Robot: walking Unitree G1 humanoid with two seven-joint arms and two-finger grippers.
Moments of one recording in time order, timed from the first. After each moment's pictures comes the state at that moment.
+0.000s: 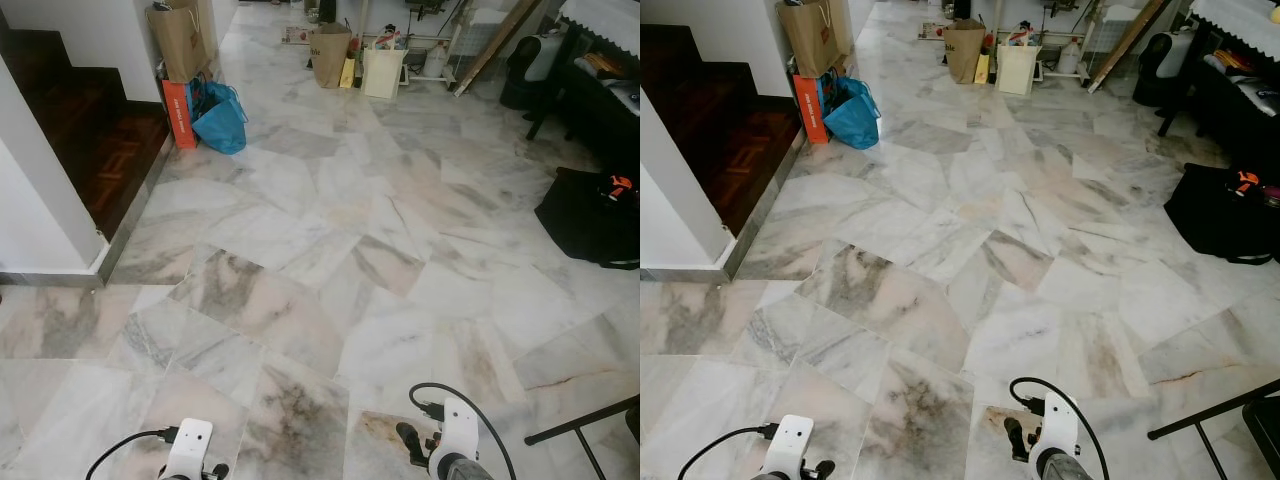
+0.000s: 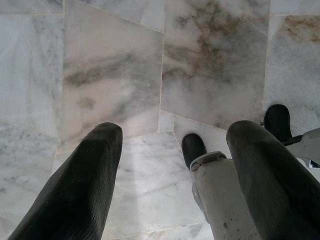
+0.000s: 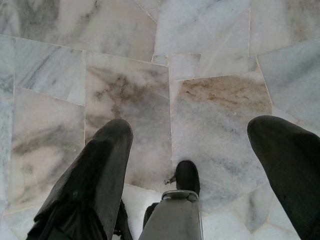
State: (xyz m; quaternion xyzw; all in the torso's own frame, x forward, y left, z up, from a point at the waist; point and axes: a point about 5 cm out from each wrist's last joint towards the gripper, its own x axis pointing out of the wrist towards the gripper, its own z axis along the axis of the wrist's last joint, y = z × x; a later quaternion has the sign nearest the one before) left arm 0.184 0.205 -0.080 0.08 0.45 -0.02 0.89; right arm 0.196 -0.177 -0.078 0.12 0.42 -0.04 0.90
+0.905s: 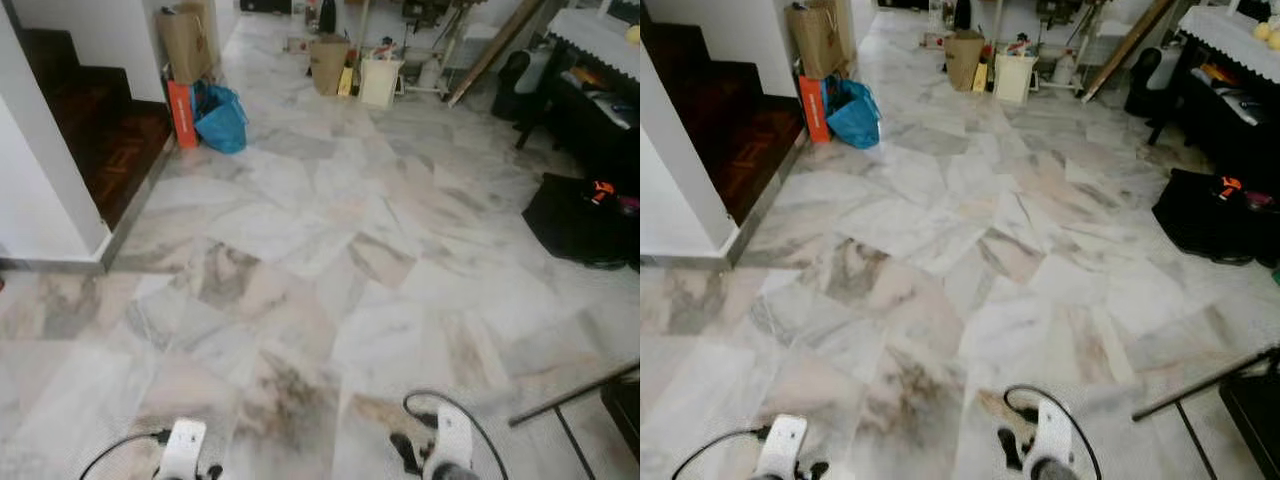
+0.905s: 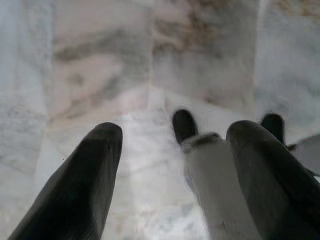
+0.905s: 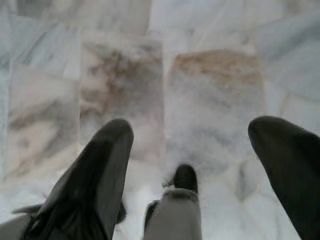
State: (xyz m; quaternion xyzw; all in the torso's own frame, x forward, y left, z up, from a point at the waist) left arm 0.184 0.199 -0.081 0.07 0.44 -0.03 0.89; right arm 0.187 -0.176 -0.083 0.11 0.44 -0.04 0.89
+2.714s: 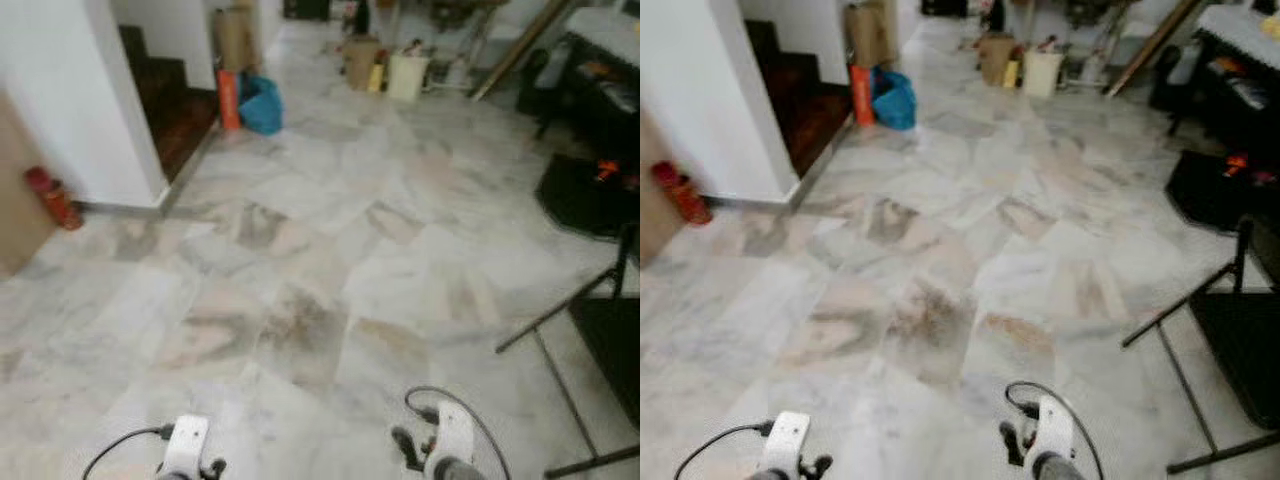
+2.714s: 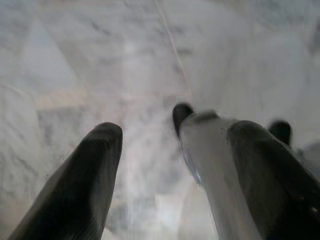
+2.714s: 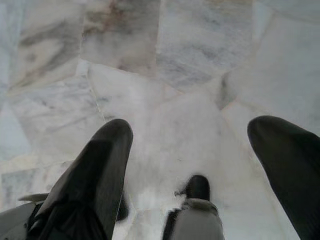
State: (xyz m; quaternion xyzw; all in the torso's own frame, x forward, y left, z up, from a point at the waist) left arm 0.173 0.193 -0.087 0.06 0.46 -0.03 0.89; right arm 0.186 -0.180 -0.082 0.11 0.44 -0.04 0.89
